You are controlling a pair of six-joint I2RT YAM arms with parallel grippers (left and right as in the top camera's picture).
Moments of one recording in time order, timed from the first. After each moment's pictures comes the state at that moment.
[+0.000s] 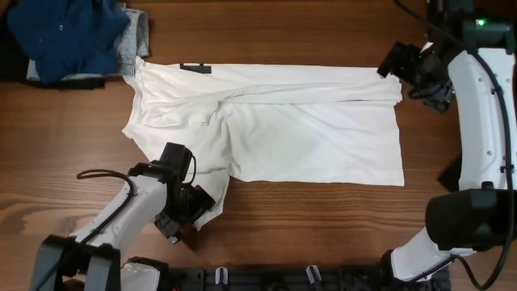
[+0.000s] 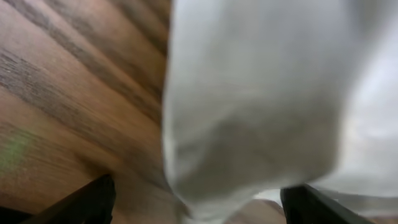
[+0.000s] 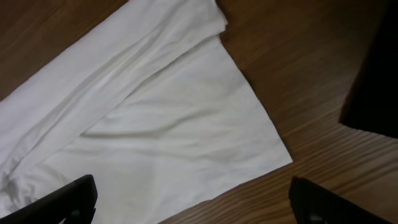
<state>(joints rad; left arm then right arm) -0.24 1.40 0.57 -0.86 0.23 -1.00 -0.05 1.81 1.91 -1.46 0.03 0.55</state>
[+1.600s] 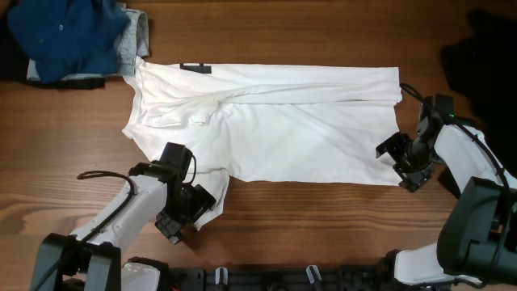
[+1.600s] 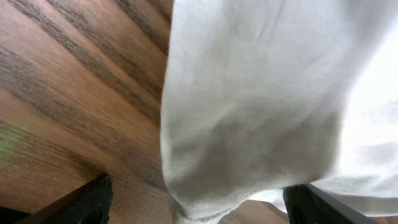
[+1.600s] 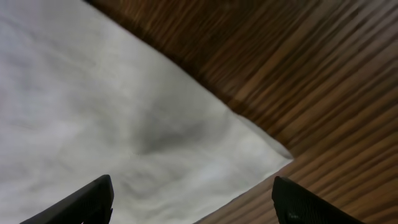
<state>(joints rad) -0.24 1.41 0.56 -0.85 0.24 -1.02 -0.25 1.65 0.93 -0.87 -0.09 0.70</state>
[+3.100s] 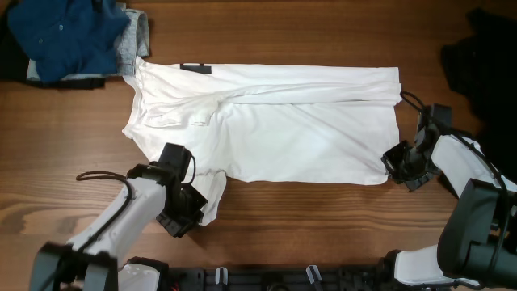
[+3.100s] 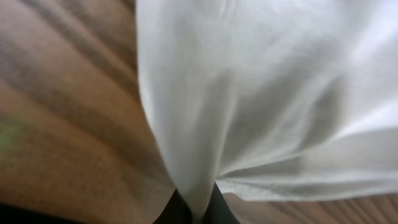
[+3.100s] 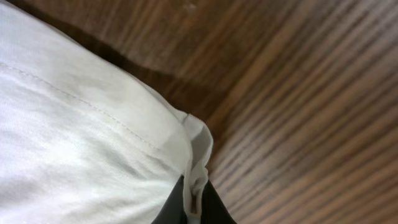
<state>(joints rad) -0.24 1.35 0.56 -0.88 0.26 -1.03 -0.26 1.64 0.83 -0.75 -0.08 0.75</state>
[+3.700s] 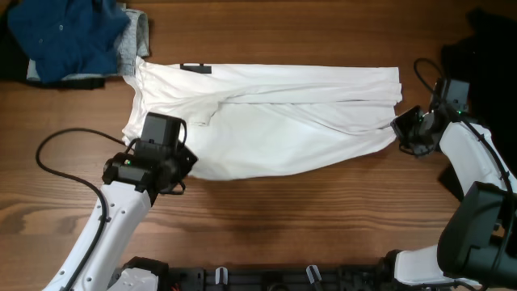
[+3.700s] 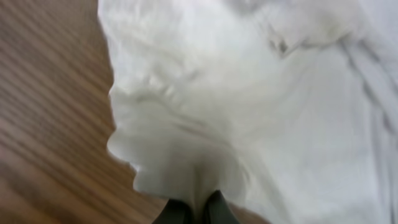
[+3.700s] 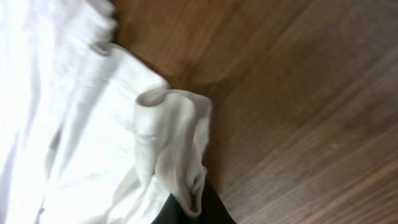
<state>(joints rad) -0.24 1.19 0.82 -0.81 -0.05 -1.01 -0.26 1.64 0.98 -0.58 -0.13 0.75</state>
